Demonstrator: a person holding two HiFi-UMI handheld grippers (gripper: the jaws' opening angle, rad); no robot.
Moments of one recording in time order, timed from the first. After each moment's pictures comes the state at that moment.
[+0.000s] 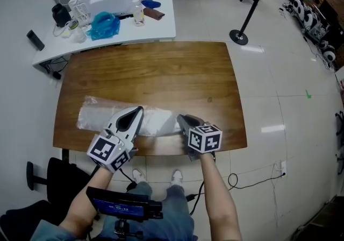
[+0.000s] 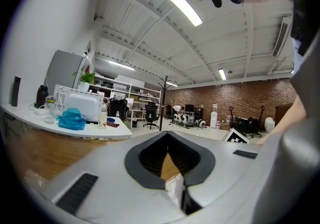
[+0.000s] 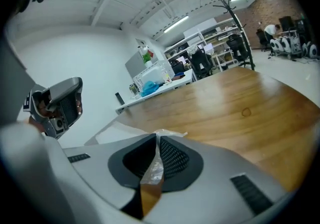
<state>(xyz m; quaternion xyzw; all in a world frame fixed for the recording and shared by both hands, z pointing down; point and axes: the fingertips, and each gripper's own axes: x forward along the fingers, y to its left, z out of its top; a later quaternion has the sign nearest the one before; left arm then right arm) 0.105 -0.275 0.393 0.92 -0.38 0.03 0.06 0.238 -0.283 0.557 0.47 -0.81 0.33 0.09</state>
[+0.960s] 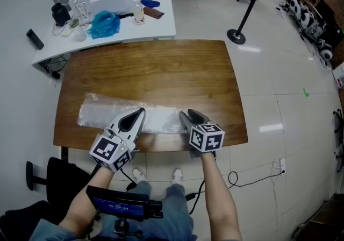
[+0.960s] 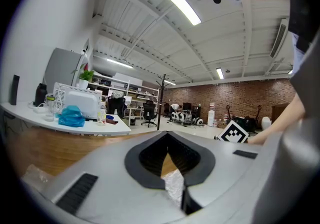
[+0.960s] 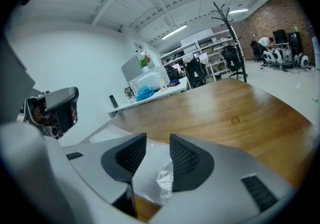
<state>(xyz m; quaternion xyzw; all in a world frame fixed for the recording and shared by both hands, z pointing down) 0.100 -0.255 0.405 0.93 -0.37 0.04 0.07 0.249 -0.273 0.541 0.52 -0.80 0.30 0.08</state>
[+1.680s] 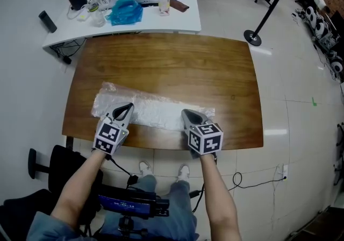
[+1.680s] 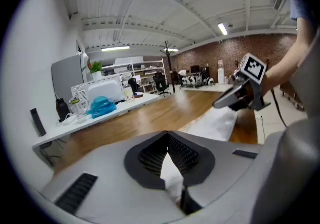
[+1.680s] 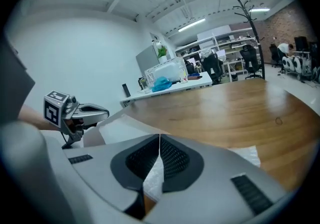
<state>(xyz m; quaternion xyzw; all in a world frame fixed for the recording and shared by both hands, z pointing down) -0.041 -0.292 0.511 0.87 -0.41 0.28 0.02 0.142 -0.279 0.544 0.46 -0.84 0.28 0.13</state>
